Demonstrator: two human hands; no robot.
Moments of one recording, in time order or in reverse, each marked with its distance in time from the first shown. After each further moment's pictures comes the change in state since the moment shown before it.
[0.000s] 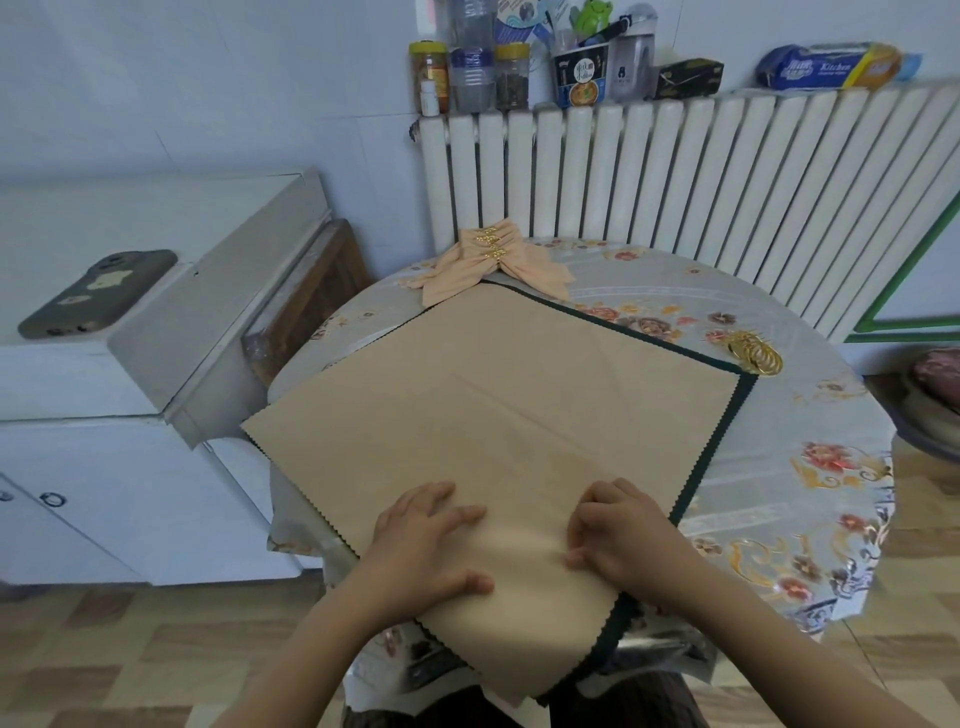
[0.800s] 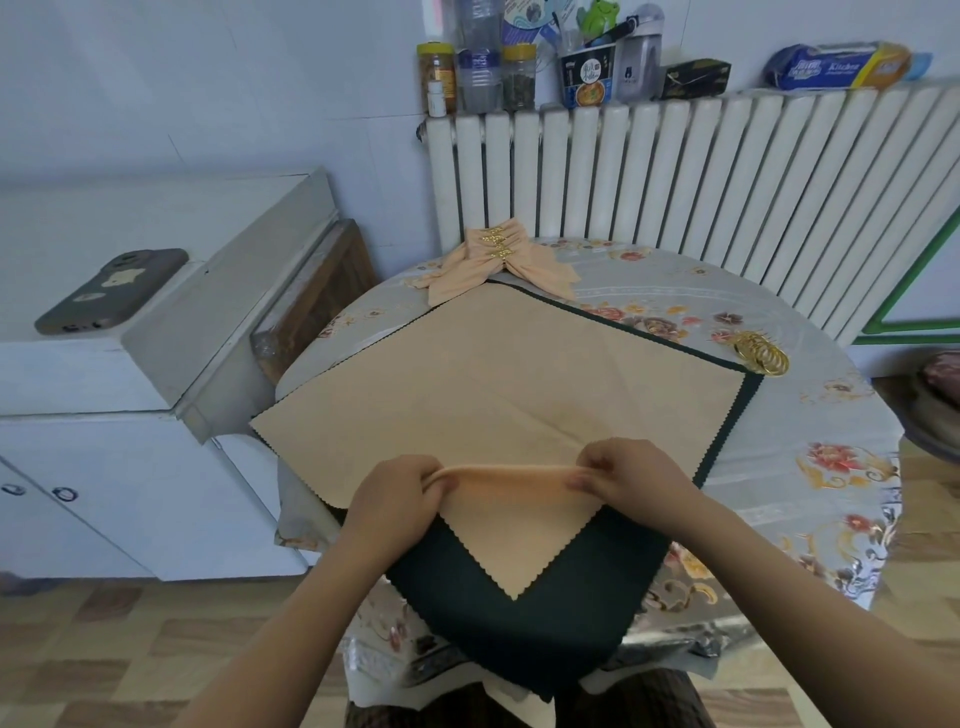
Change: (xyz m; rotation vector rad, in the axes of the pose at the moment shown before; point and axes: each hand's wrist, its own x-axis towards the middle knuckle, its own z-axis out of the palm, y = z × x) left_hand 0.022 -0.008 -0.023 -0.093 0.322 -0.077; right_hand 0.030 -0.004 -0.038 0.063 -0.034 0.165
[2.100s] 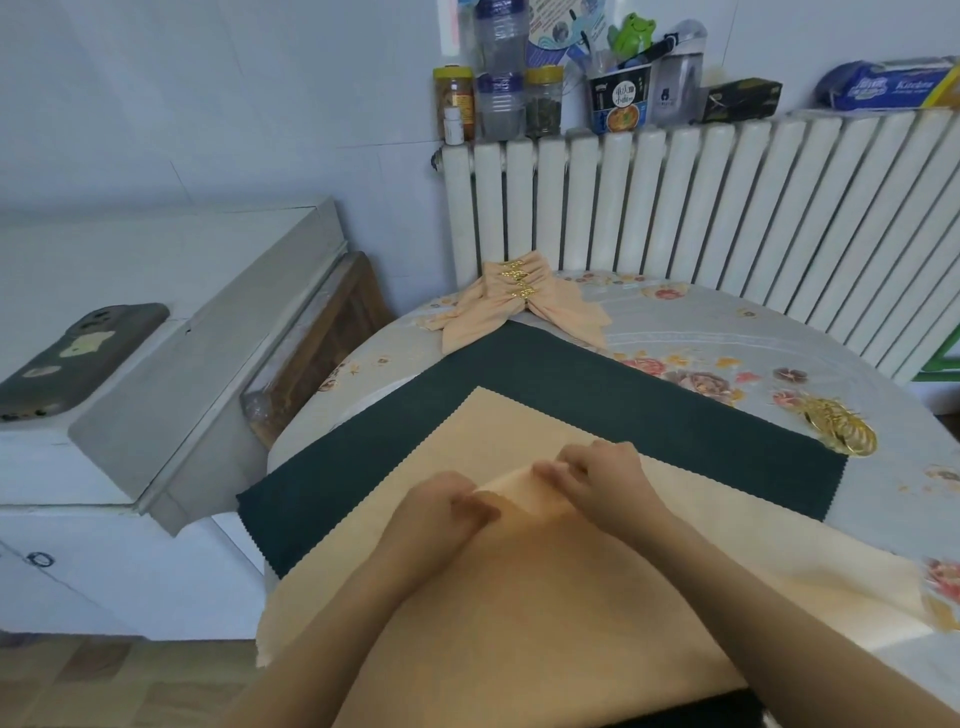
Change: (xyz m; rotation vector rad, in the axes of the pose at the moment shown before) left_hand 0.101 -0.009 0.005 -0.175 -0.052 0.068; right_hand 0.129 -0.008 0.007 0.045 0.207 -0.041
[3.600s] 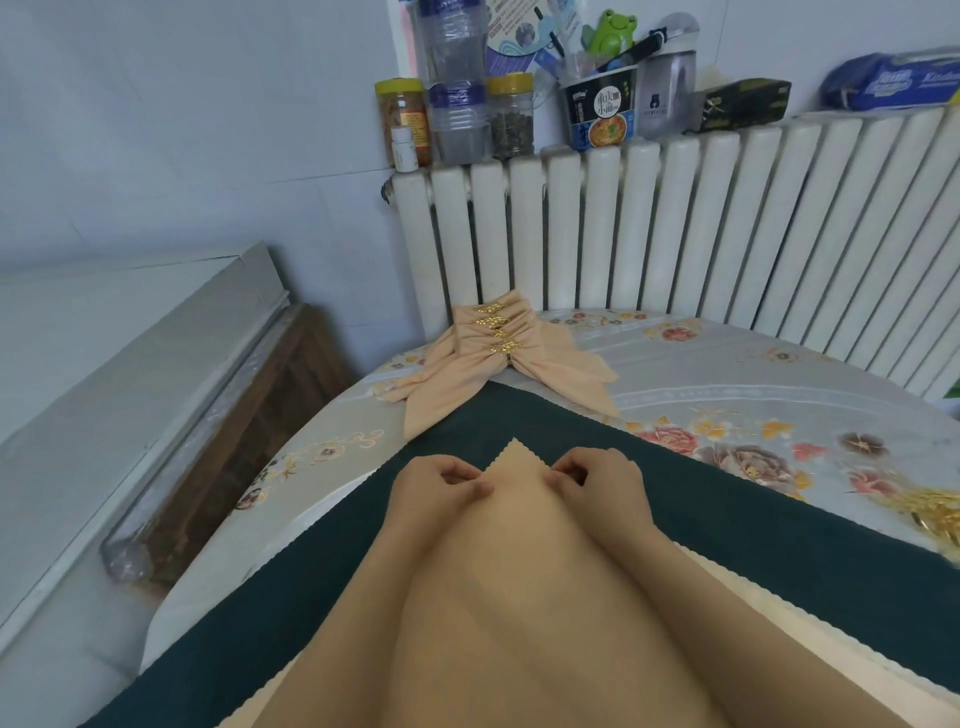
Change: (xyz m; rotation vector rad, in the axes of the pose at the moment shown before) left_hand 0.202 -0.033 0.010 -0.332 0.067 -0.265; right_hand 0.156 0.065 0.029 0.217 0.208 0.240
